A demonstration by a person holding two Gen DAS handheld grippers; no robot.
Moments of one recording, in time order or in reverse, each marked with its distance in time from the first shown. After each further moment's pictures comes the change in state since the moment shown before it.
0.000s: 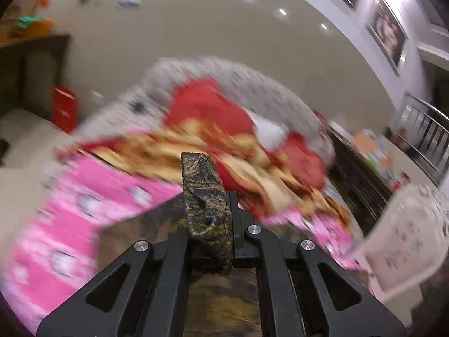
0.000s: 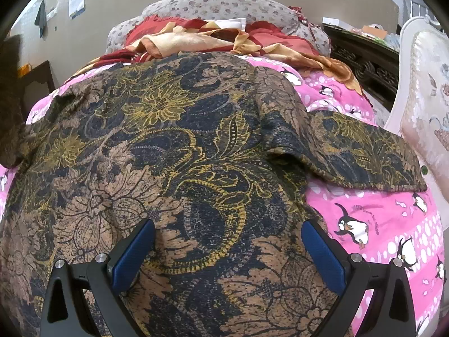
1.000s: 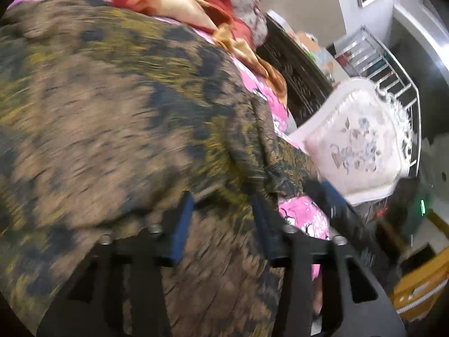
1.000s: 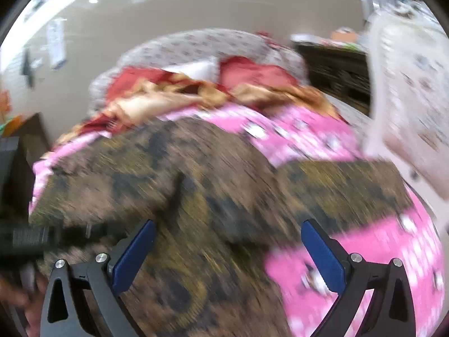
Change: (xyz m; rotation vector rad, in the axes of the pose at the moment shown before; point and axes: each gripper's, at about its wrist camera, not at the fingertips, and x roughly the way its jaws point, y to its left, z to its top) left arm 0.121 -0.113 -0.199 -0.034 0.525 -0.403; right arm -0.021 -0.041 0.069 0.098 -0.173 0.107
